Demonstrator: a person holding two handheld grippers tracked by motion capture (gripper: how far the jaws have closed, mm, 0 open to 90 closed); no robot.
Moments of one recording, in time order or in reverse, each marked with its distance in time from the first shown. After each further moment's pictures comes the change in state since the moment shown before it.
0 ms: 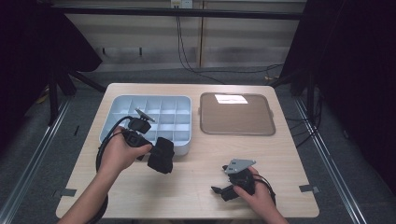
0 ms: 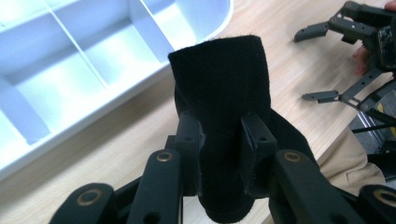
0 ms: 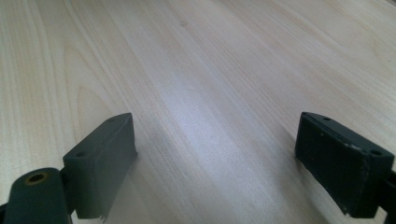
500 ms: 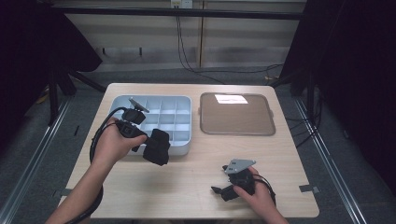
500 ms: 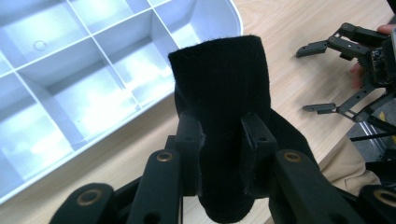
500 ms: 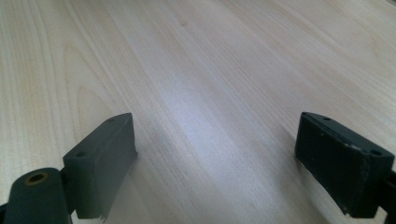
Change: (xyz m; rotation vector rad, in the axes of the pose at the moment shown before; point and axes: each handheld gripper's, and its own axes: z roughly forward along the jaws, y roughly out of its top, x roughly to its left) left arm 0.008 0.011 -0.021 -0.017 0.018 -0.014; right arm 0.000 0.000 0.000 0.002 -0.001 0.000
